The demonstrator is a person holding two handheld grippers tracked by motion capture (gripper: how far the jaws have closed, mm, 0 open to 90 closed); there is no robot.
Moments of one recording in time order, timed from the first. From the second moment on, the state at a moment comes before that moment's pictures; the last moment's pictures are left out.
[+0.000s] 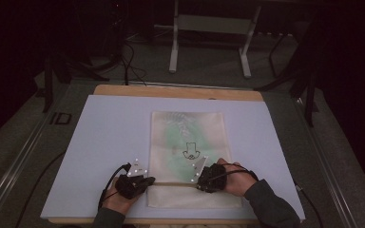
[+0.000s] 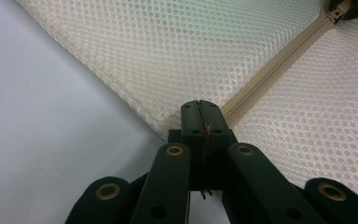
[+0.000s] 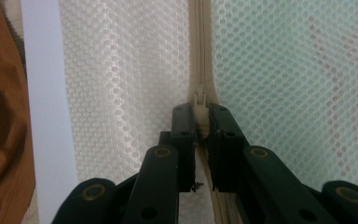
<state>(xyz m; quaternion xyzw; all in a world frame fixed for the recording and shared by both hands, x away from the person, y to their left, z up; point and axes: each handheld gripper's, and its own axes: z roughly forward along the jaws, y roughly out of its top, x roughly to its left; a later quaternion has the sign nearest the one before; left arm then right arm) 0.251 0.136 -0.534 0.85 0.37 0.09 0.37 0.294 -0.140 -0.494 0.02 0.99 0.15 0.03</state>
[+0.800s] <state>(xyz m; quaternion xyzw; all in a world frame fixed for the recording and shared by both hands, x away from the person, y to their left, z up) 0.251 0.136 -0.534 0.84 0.37 0.09 0.37 0.296 -0.160 -0.493 0.04 0.99 0.14 0.03</state>
